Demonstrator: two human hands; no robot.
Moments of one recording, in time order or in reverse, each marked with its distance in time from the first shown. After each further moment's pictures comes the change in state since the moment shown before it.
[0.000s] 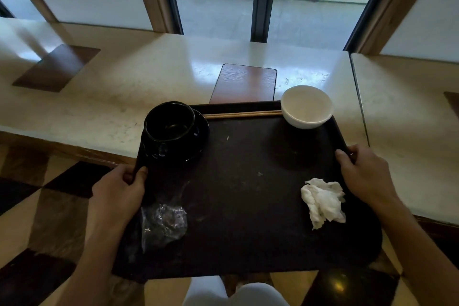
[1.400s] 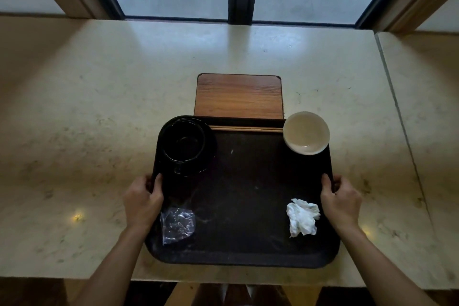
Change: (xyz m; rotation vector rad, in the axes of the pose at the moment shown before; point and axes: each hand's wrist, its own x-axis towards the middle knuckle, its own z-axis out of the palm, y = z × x) left_hand 0.330 0.007 0.276 0.033 -0.165 0.155; right_hand 0.236 0.010 0.228 0.023 0.195 0.402
